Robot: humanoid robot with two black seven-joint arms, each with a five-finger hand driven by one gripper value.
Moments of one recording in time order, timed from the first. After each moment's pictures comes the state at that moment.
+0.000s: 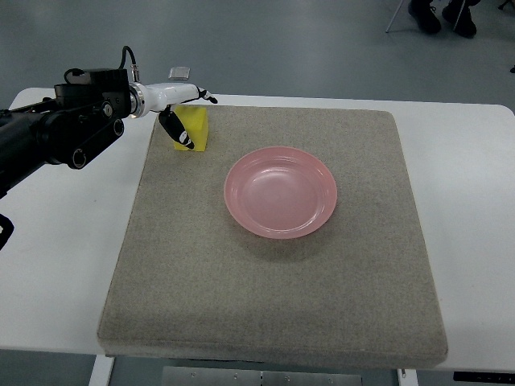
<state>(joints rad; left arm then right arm) -1.20 0.24 -0.16 -0.47 1.39 -0.22 -0.22 0.02 0.00 -0.10 0.14 -0.07 -0.08 0.01</state>
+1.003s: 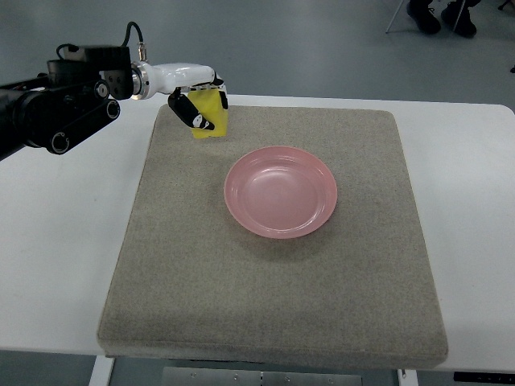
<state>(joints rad) -1.27 0.37 -0.15 -0.77 1.37 -0.23 -0.22 0.02 0.00 -0.10 0.14 -0.07 -0.08 0.01</state>
